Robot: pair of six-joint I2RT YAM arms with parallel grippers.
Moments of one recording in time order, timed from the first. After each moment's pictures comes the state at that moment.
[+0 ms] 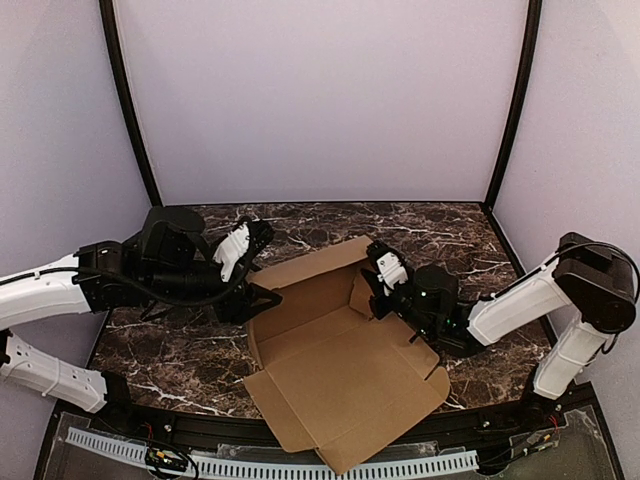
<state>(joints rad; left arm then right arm) -1.04 1.09 0.98 -0.45 0.01 0.01 0.96 1.63 0.55 0.93 0.33 -0.14</state>
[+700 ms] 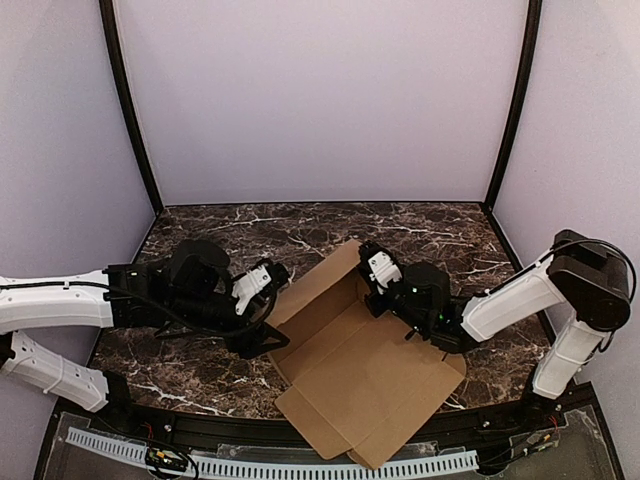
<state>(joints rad) -1.04 1.17 0.82 -0.39 0.14 -0.05 0.96 1.67 0.60 0.87 0.38 -0.19</state>
